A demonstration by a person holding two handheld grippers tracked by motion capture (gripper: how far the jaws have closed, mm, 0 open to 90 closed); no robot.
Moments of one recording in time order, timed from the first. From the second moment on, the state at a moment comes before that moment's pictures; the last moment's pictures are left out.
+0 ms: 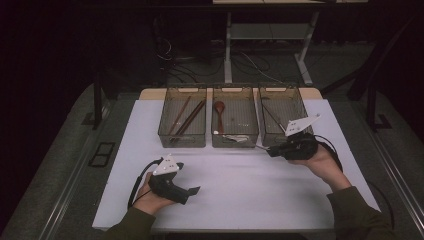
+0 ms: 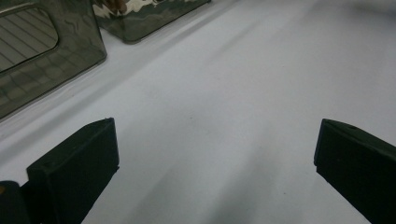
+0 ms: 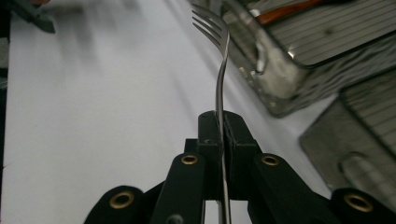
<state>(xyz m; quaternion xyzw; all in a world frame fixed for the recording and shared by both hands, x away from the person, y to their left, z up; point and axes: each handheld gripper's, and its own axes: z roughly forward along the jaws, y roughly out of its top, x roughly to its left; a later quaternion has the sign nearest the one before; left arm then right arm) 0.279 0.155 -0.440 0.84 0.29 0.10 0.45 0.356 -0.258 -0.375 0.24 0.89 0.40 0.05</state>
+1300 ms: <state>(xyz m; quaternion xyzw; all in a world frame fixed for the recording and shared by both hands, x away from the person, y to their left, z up) 0.278 0.153 -0.443 0.85 0.29 0.09 0.44 0.447 -0.317 -0.387 0.47 0.81 0.32 0.16</state>
